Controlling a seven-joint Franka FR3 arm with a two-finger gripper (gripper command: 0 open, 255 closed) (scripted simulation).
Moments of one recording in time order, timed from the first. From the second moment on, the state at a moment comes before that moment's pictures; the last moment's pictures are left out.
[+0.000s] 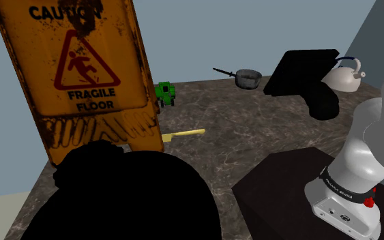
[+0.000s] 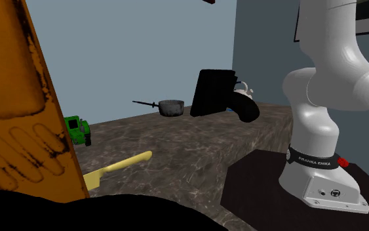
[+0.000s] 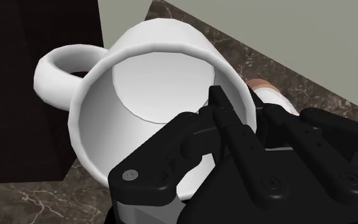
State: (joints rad) arm 0.52 0.22 1.30 -1.75 -0.16 1.81 1.85
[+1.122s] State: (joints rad) arm 0.57 0.29 1.24 -1.93 -0.24 2.01 1.90
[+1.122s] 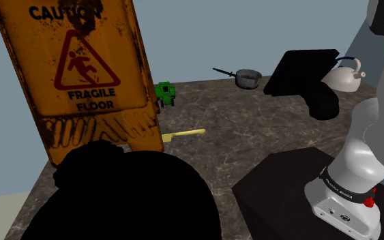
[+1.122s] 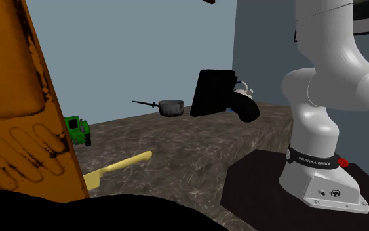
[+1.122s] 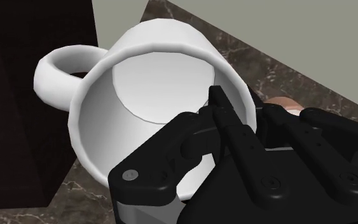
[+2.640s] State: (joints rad) arm 0.67 0.40 1.13 -2.01 -0.36 2.16 1.97
